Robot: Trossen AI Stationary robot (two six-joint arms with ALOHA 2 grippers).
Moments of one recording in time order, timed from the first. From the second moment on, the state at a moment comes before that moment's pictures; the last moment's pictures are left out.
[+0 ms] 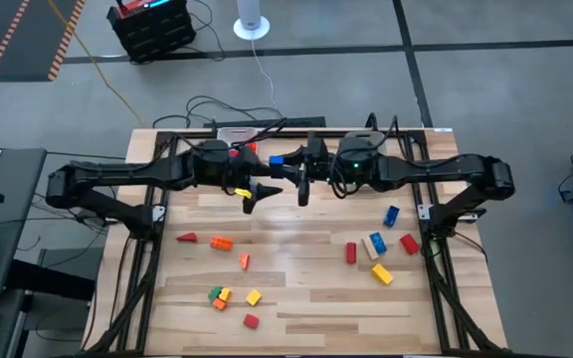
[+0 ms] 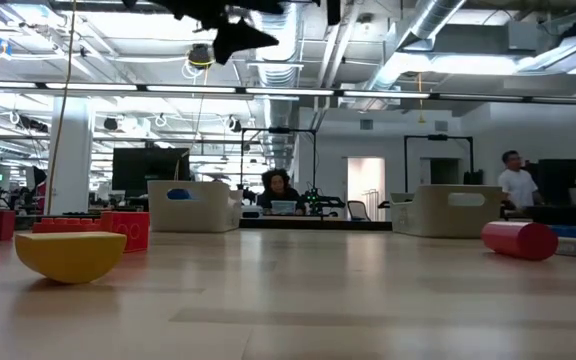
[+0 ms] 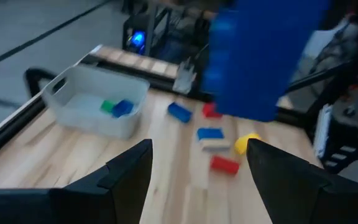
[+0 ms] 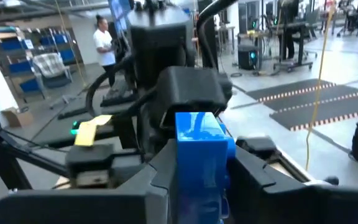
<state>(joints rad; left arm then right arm) 0.18 1.26 1.03 -0.01 0.10 -0.18 -0.08 1.50 1.26 0.26 0.07 0.14</state>
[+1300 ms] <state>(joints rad) 0.33 1.27 1.03 -0.04 -0.03 -0.27 -0.16 1.36 1.26 -0.10 0.09 0.22</state>
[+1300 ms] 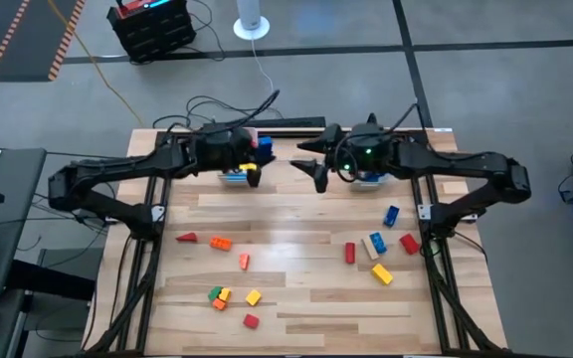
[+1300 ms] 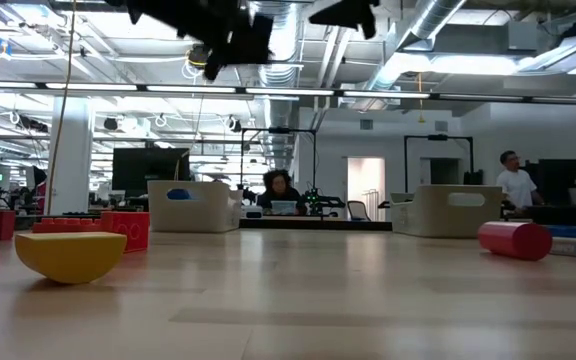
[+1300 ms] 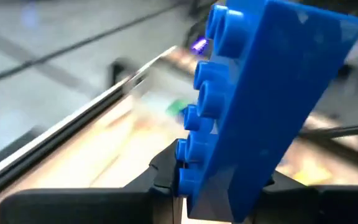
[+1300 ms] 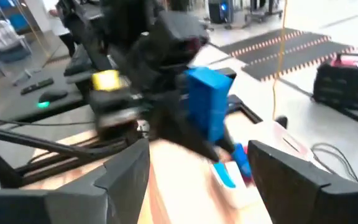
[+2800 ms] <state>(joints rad) 0.10 1.15 0.94 -1.34 0.18 -0.30 0.02 1.53 1.26 -0.11 0.13 0.41</state>
